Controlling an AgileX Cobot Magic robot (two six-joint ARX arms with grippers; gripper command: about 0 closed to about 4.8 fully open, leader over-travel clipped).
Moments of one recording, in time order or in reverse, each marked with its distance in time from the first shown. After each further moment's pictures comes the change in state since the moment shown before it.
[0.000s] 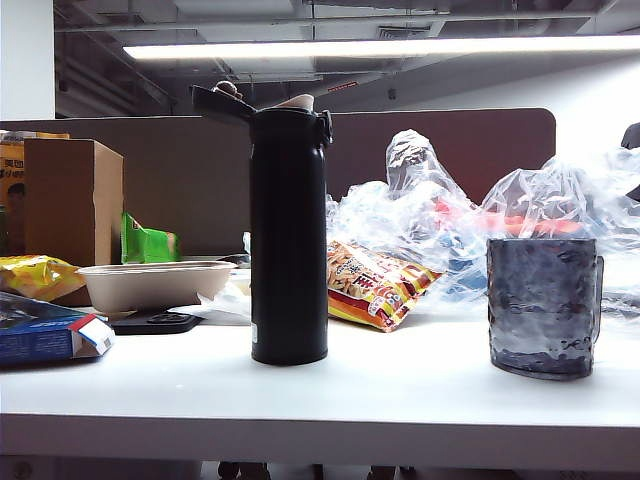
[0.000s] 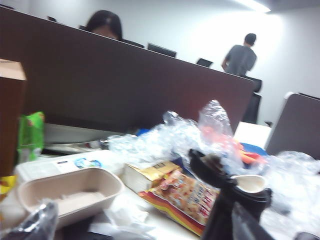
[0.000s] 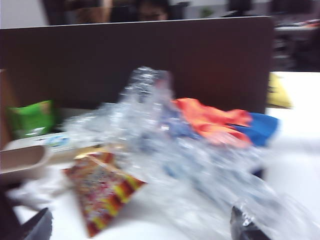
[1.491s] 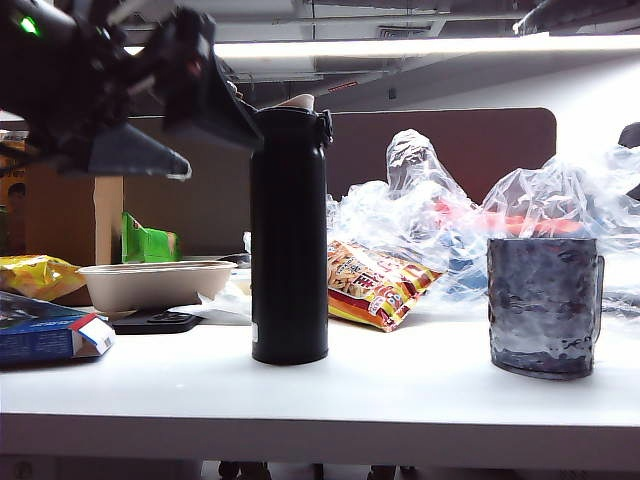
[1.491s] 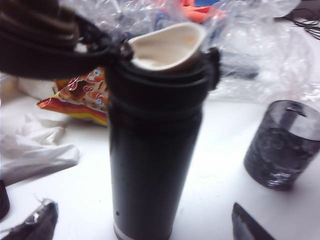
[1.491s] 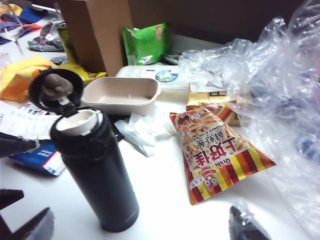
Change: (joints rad) left arm -0.586 1.004 0.177 0.388 -0.285 0.192; right arm 0.393 0.515 0.165 0.072 -0.021 -0.029
